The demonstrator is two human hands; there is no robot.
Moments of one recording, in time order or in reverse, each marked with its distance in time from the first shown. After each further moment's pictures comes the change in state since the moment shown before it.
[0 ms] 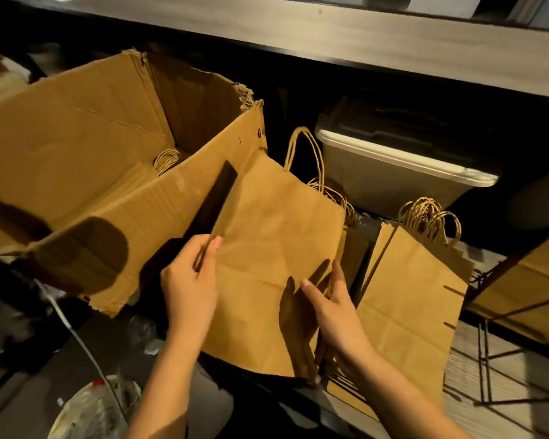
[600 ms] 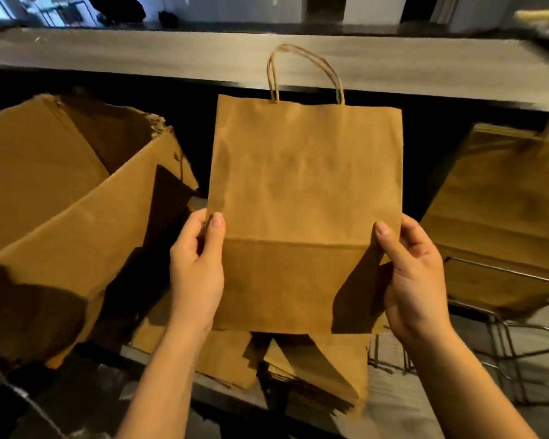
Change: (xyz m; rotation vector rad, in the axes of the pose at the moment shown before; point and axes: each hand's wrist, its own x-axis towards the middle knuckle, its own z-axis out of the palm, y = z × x) left_hand -0.034 0.119 0.049 -0.382 -0.264 -0.034; right_hand -0.057 -0.074 -0.129 0.353 0.354 -0.438
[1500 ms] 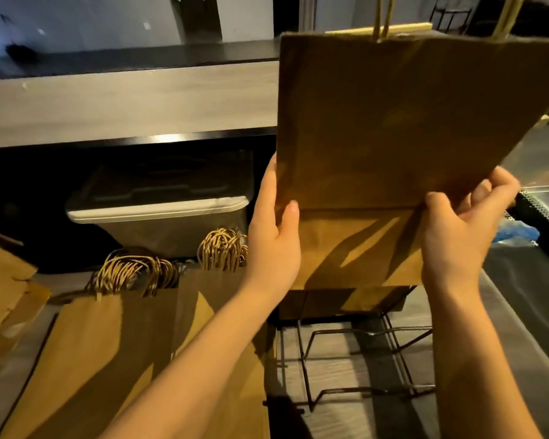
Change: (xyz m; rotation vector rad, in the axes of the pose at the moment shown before) left_hand -0.004 0.053 0.252 -0.144 -0.602 0.224; right_hand 0.086 -0.082 -0.178 -0.321 0.625 -0.662
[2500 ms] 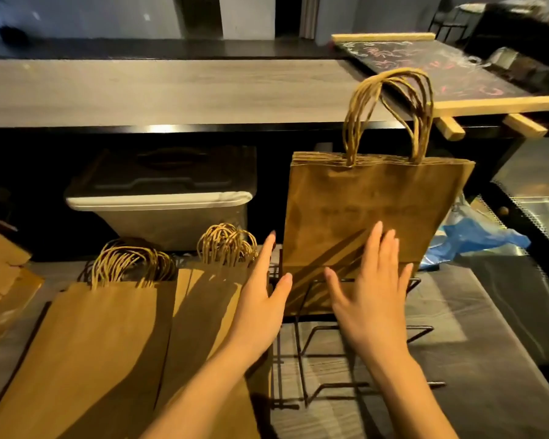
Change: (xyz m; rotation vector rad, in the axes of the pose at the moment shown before) left_hand -0.053 -0.061 -0.016 -0.017 -0.161 -0.317; right_hand -0.096 0.010 0.007 -0.959 -0.567 0.059
